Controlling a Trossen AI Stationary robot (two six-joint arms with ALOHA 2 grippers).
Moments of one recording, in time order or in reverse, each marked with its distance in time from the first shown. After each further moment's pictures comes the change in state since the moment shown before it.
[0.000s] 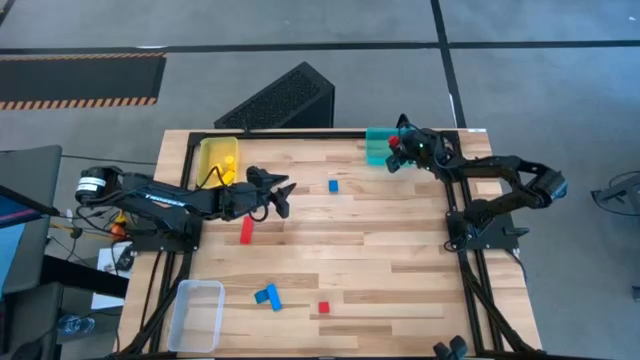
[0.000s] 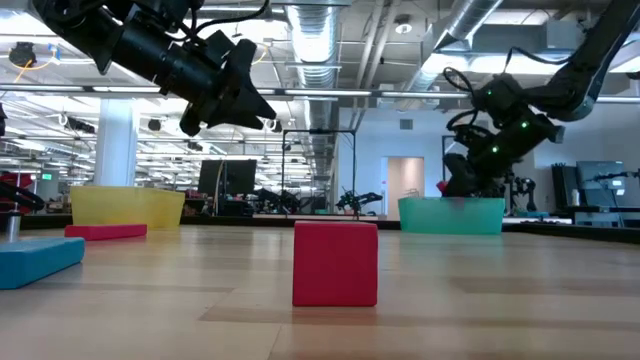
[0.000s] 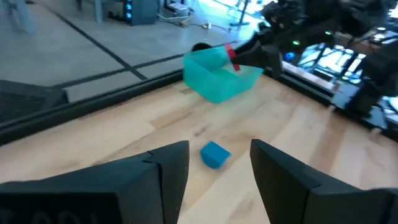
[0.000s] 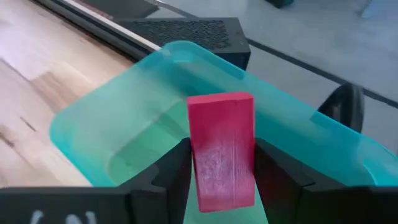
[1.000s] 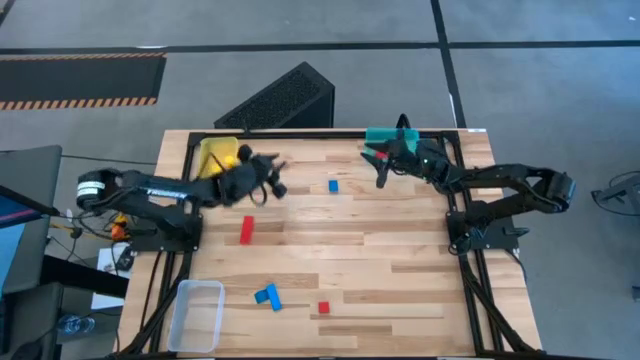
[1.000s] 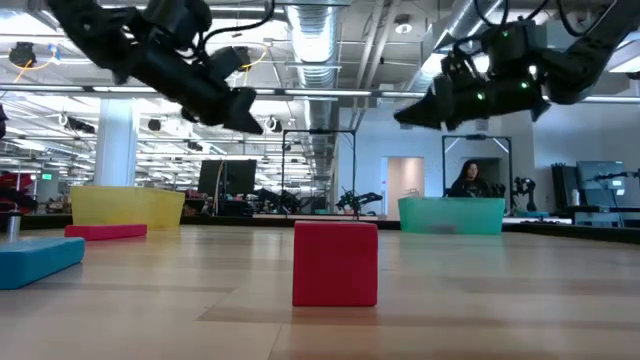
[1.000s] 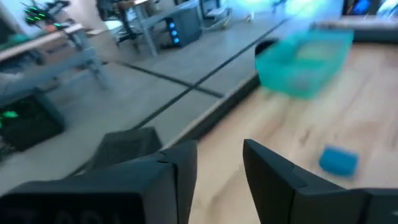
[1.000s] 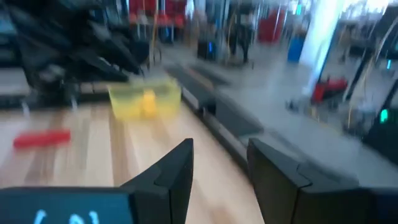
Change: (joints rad) left arm 0.248 -0.010 0.017 -0.001 0.035 0.484; right arm 0.296 -0.087 0.021 0.410 -0.220 -0.107
